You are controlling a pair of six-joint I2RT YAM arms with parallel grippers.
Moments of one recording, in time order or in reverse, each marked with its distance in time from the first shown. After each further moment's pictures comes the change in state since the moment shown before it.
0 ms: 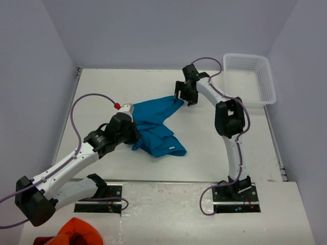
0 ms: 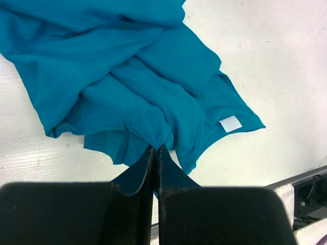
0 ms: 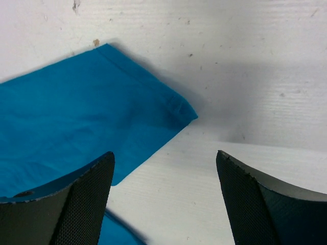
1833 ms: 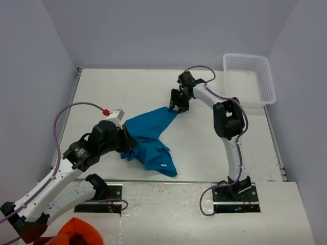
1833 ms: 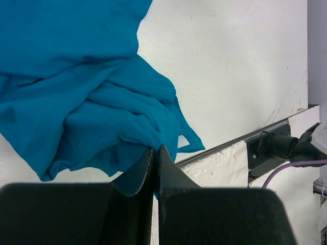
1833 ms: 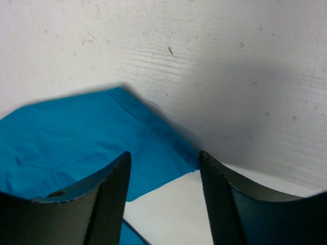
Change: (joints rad) left arm -0.010 -0.280 0.015 -0.195 0.147 -0.085; right arm 0.031 -0.029 -0.152 0.111 -0.223 0.001
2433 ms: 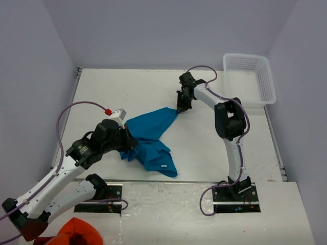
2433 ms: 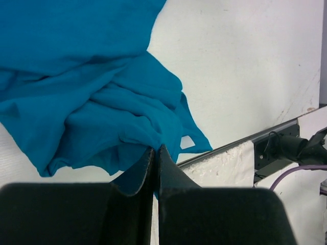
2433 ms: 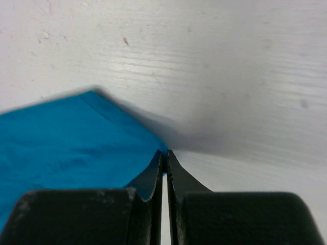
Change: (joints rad) left arm 0.000 0.032 0.000 0.001 -0.003 0.003; right arm 0.001 -0.023 -0.034 -0.023 0.101 -0.008
